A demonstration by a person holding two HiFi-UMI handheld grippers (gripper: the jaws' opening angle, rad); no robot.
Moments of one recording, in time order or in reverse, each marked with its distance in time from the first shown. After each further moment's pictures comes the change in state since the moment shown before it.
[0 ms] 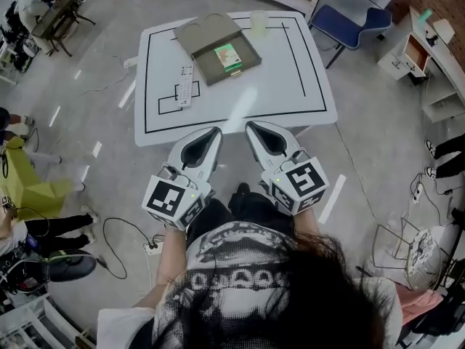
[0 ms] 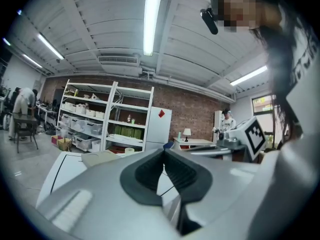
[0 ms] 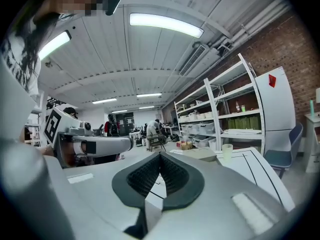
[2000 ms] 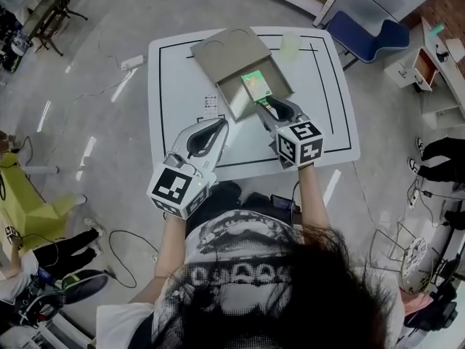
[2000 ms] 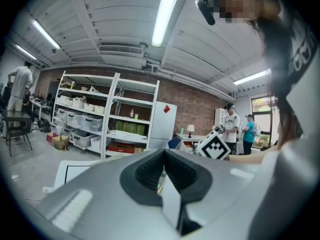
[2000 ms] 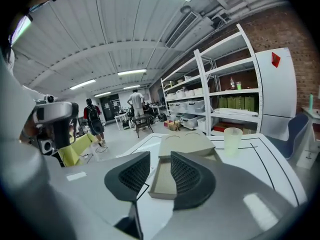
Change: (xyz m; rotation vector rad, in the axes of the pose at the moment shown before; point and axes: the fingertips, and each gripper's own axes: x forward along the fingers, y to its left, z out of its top) left arm 0.093 0.220 0.009 0.005 0.055 -0.072; right arm 0.265 -0.143 -0.052 0.064 0.269 -0.115
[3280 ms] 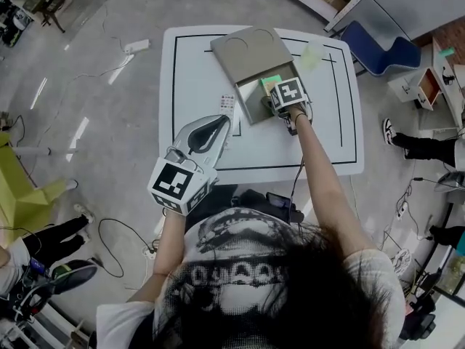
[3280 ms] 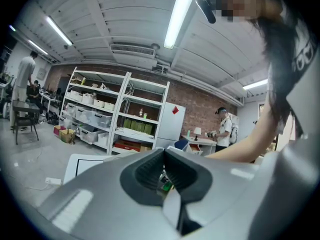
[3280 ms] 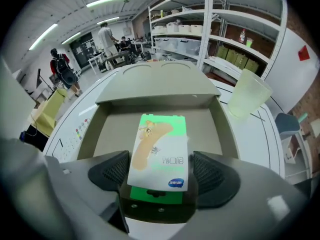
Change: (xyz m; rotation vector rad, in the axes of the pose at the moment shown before) left arm -0.017 0.077 -0.013 -0.080 -0.007 0.059; right arm 0.150 -0.100 -0.117 -0.035 0.750 -0.197
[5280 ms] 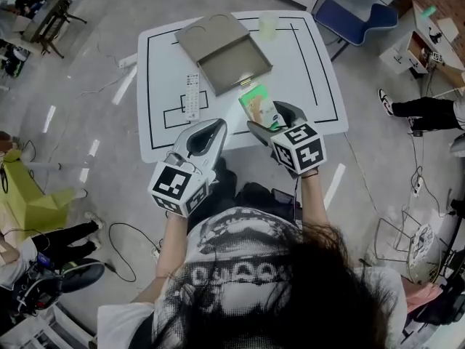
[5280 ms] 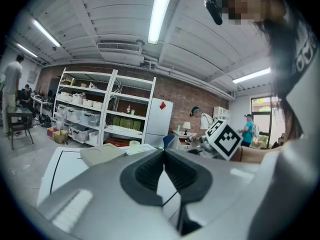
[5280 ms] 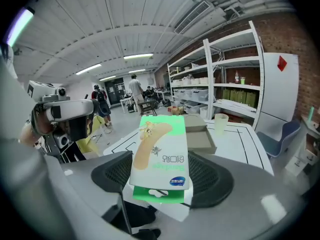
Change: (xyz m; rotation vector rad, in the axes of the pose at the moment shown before) left arm -0.019 -0.199 -0.028 0.058 0.050 -0.055; right arm -0.269 0.073 -0.164 -0.066 -0.562 0.194
